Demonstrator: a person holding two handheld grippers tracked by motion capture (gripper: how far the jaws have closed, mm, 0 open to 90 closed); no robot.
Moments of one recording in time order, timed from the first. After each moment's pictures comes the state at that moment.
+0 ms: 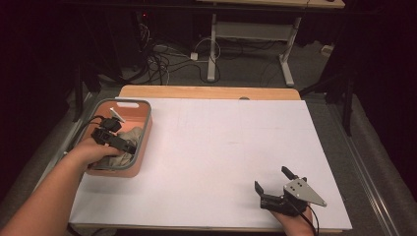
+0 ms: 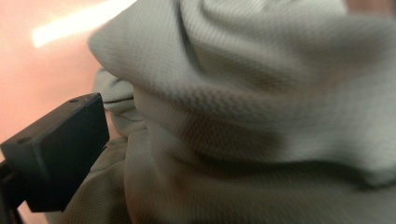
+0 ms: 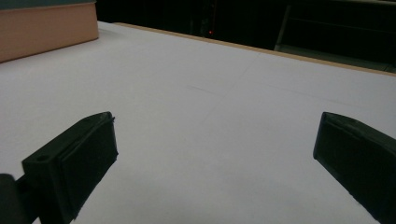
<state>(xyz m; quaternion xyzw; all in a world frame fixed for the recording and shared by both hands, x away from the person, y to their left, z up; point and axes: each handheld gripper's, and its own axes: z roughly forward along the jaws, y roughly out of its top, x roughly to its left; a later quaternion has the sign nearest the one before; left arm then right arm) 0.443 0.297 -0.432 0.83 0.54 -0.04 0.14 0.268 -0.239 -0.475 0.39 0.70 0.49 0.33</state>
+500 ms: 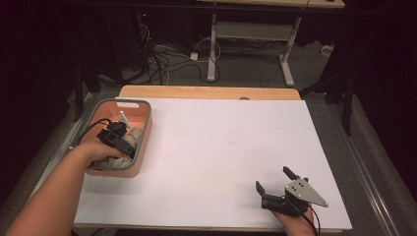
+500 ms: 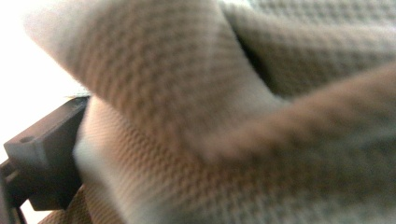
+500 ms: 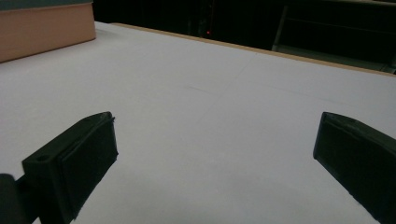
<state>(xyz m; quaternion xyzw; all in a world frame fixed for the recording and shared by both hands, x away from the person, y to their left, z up) 0.458 0.292 -0.454 0.84 0.53 -0.10 0.06 0.267 -0.242 -0.475 0.40 0.70 0.49 0.34</state>
